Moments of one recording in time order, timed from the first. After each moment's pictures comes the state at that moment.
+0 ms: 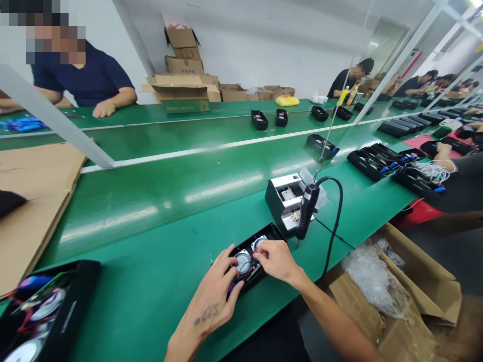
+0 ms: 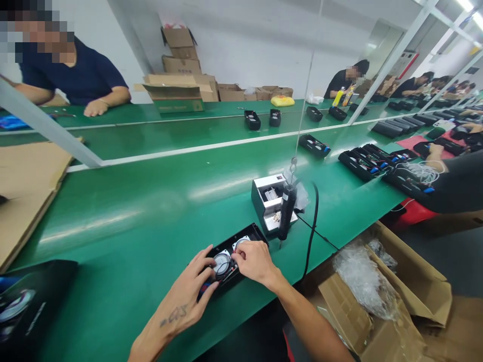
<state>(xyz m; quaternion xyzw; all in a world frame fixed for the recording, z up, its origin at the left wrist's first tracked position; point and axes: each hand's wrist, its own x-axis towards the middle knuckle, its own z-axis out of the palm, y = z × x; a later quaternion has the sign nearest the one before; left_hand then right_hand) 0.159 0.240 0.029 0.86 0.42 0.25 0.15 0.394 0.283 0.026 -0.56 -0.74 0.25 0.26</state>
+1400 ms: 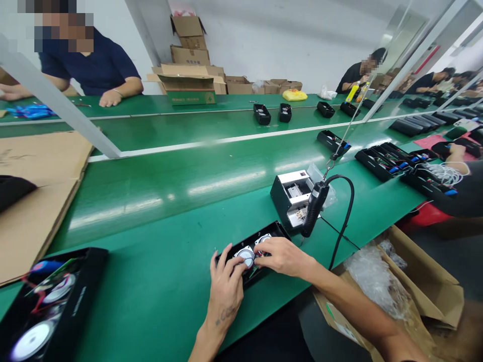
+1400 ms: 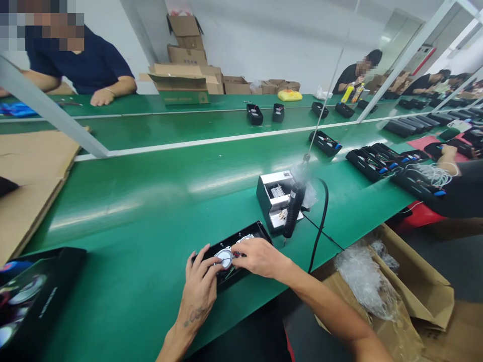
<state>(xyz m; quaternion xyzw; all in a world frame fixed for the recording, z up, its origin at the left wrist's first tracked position) 0.183 0.222 -0.014 0.79 0.49 0.36 0.02 0.420 0.298 0.028 -0.22 -0.94 0.11 0.23</state>
